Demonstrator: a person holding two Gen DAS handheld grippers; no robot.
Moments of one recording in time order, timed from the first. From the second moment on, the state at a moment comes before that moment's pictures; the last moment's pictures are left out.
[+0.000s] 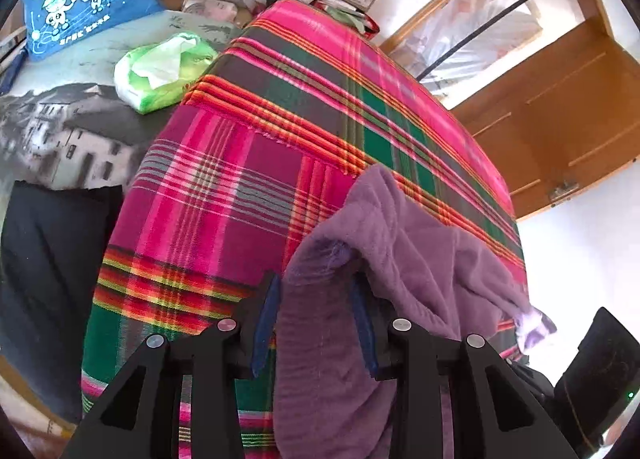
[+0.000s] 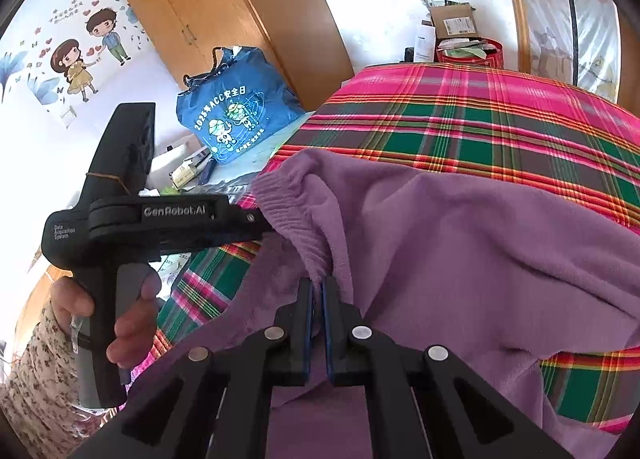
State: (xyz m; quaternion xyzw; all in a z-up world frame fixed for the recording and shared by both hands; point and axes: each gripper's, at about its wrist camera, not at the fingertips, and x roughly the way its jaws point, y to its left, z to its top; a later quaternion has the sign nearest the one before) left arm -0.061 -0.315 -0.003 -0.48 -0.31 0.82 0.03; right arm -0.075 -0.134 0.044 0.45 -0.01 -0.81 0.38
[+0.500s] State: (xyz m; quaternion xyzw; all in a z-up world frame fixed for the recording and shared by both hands) left arm -0.060 -0.333 -0.001 -0.43 -0.38 0.82 0.05; right arm -0.073 -0.133 0.042 0.45 -0.01 -0.81 0.38
